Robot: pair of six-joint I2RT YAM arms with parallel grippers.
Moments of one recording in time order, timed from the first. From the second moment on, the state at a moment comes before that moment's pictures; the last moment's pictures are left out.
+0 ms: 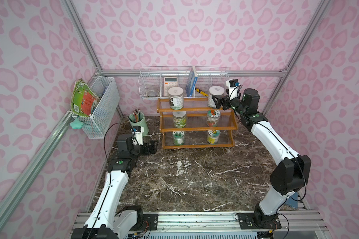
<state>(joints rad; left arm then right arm) 0.03 1.02 0.83 -0.34 0.35 -0.13 0.28 1.76 1.69 0.03 -0.33 -0.03</state>
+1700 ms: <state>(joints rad) 0.01 1.02 0.84 -0.35 0.35 -0.11 0.40 1.35 1.14 0.22 -0.31 0.00</state>
